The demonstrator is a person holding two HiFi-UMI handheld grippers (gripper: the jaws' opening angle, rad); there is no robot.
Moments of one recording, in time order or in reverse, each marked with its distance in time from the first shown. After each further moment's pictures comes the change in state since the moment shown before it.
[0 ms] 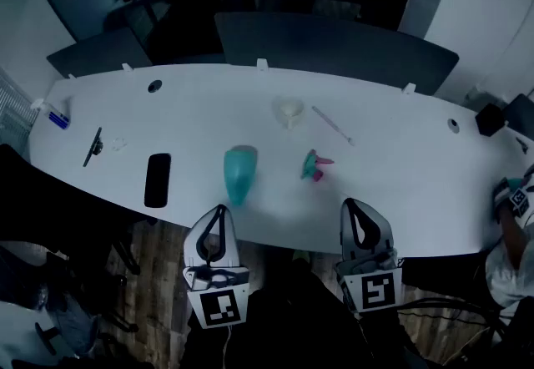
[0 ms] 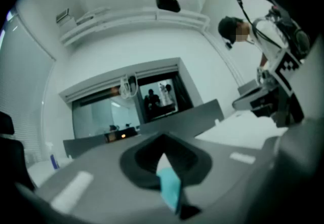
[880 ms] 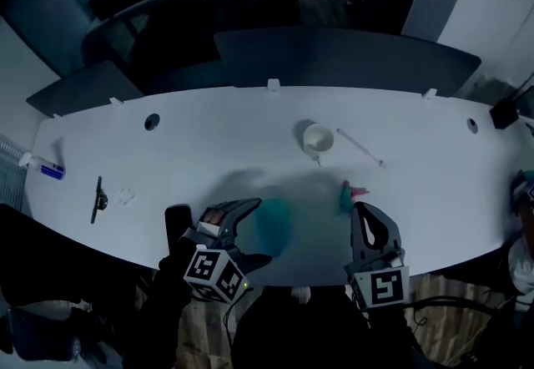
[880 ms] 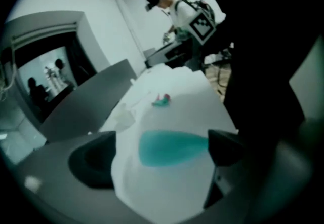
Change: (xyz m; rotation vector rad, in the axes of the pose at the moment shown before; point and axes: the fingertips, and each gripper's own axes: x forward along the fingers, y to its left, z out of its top) left arm 0.123 -0.016 -0.123 0.669 0.165 -1.141; right arm 0.134 0.003 -0.035 0.060 0.129 -0.170
